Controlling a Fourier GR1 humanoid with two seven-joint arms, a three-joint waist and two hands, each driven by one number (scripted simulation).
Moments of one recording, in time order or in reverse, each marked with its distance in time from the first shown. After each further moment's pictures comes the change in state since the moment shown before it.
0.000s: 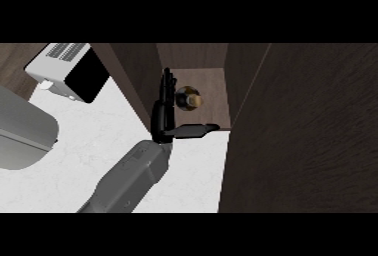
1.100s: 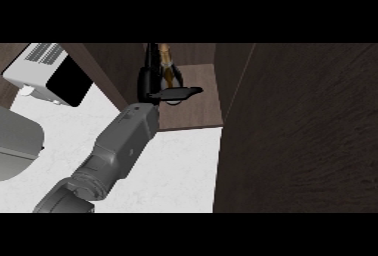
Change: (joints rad) left arm -0.406 -0.011 0.544 0.621 -0.292 -0.254 -0.067; right arm -0.026 0.025 0.048 0.014 -0.014 0.013 -0.006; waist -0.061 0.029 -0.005
